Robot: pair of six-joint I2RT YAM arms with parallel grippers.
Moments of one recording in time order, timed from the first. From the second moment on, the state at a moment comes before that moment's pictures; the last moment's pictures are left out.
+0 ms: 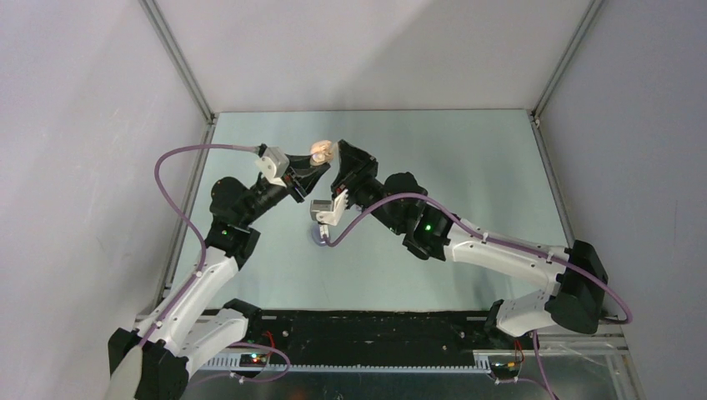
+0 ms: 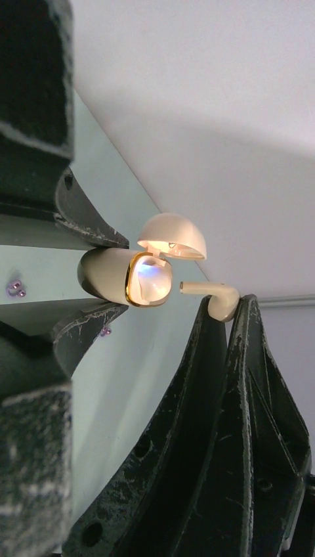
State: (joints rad) left arm -0.35 0.91 0.70 0.47 0.56 -0.03; right arm 1.08 1.39 1.15 0.35 0.25 -1.61
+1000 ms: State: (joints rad) left arm -0.35 0.91 0.68 0.52 0.55 -0.13; right arm 1.08 1.41 1.16 0.29 0.21 -1.77
